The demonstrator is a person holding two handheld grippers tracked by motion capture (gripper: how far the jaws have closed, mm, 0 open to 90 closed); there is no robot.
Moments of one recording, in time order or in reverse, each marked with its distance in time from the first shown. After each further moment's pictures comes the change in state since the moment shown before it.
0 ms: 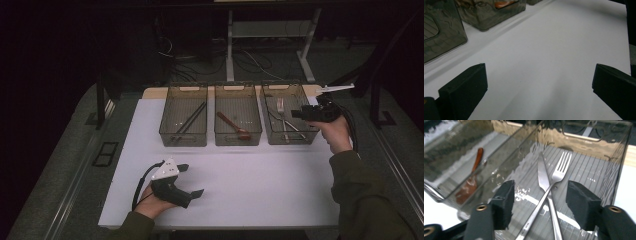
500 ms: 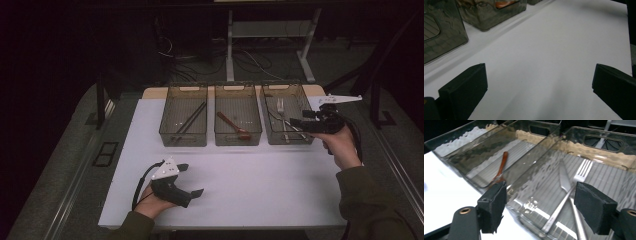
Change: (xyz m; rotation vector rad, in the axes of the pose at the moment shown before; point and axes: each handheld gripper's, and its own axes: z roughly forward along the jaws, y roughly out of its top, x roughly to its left) left arm 0.001 0.000 0.000 0.000 0.002 0.003; right arm 0.032 -0.022 -0.027 -0.100 0.078 -0.071
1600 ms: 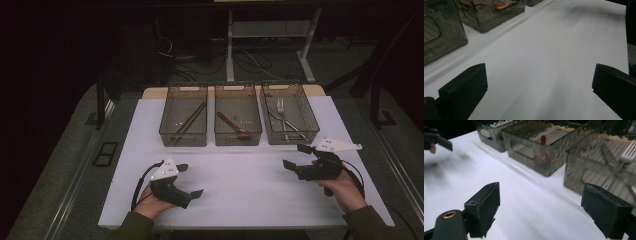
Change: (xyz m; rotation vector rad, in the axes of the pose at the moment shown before) left arm -0.002 0.001 -0.003 -0.005 -0.004 0.006; right arm 0.079 -0.084 -0.029 -0.061 0.082 -0.097
